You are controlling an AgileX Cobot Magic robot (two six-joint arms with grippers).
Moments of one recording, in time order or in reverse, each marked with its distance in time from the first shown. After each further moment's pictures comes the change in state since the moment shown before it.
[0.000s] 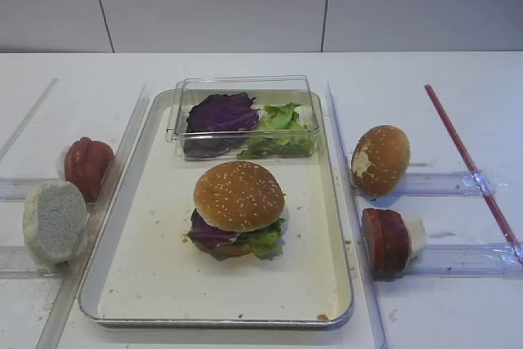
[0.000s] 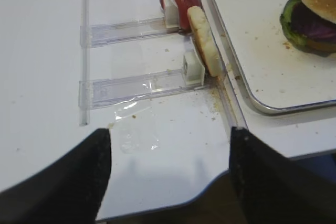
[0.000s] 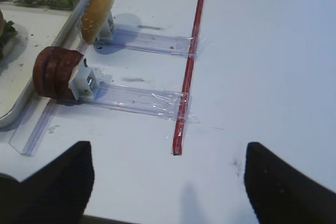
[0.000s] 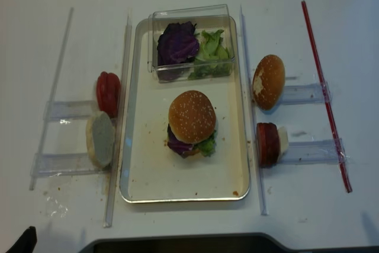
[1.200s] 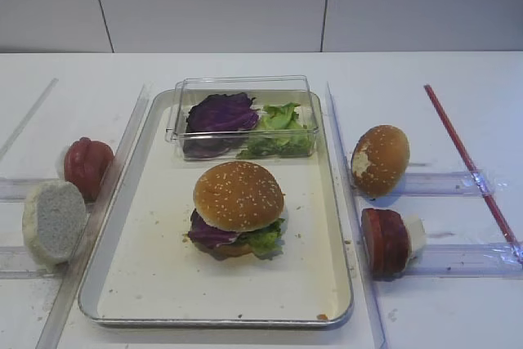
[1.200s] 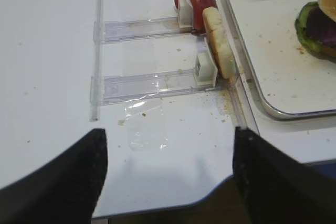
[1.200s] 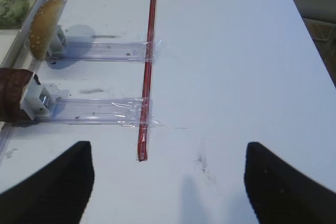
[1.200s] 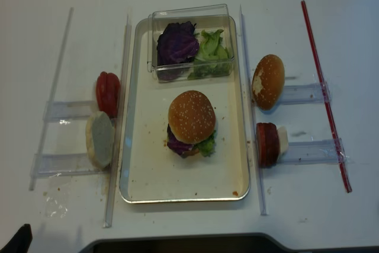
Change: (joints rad) left arm 0.000 0.000 0.000 0.045 0.000 -0.059; right arm 0.000 0.000 0.000 -0.146 0.000 0.149
